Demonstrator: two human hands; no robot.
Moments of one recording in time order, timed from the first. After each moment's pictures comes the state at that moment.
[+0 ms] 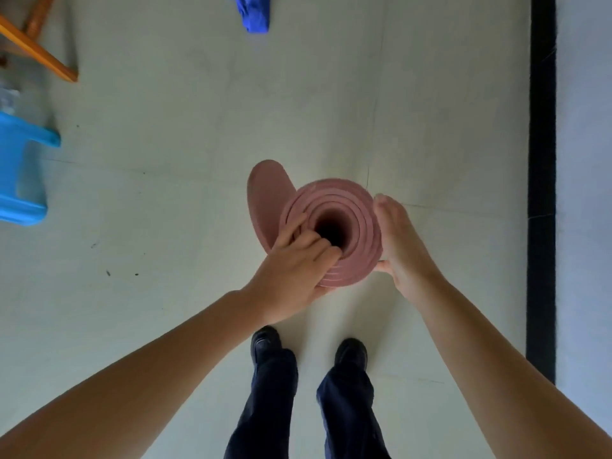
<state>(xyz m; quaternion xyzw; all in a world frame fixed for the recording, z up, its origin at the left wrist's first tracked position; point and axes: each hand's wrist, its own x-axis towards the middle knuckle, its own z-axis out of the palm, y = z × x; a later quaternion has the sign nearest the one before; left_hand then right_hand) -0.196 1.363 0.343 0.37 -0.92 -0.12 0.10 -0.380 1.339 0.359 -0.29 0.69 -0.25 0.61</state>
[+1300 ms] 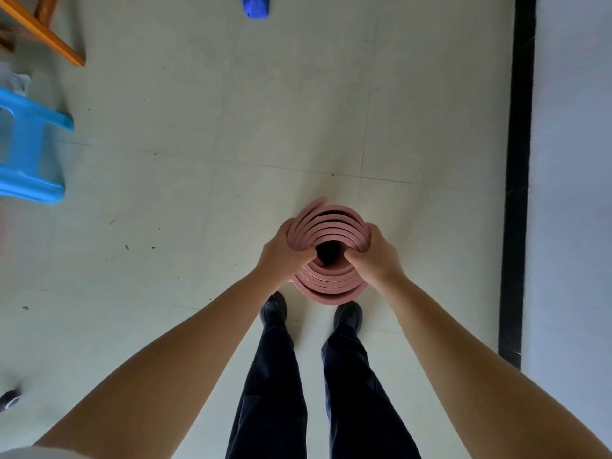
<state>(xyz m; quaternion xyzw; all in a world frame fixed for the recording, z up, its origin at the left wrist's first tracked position) -0.181 1.420 0.390 0.69 -0.41 -0.59 0.12 -0.351 1.429 0.400 -0.40 0.76 -0.08 0.50</state>
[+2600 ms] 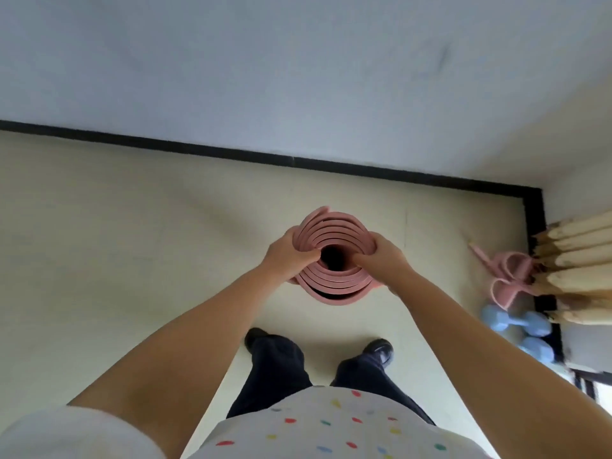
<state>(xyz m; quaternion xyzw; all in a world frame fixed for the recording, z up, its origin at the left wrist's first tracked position) -0.304 1.786 0.558 0.17 -0.79 -0.51 -0.31 -0.298 1.977 0.564 0.18 0.83 -0.45 0.29</state>
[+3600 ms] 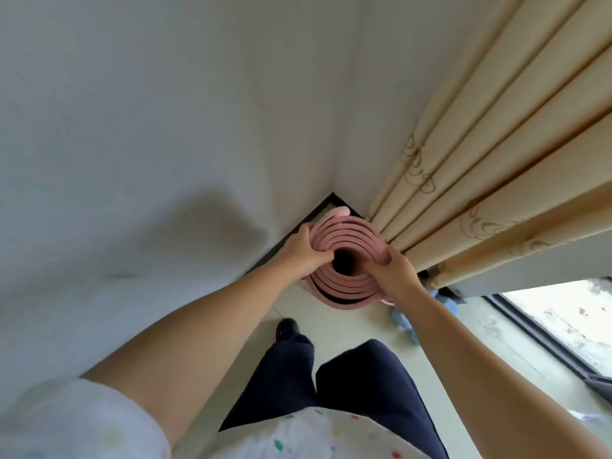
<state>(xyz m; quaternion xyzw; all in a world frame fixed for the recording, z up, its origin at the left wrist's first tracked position) -0.620 2.406 0.558 -0.30 -0.78 -0.28 -0.48 -0.450 2.477 0.577 0.60 0.60 -0.53 0.00</state>
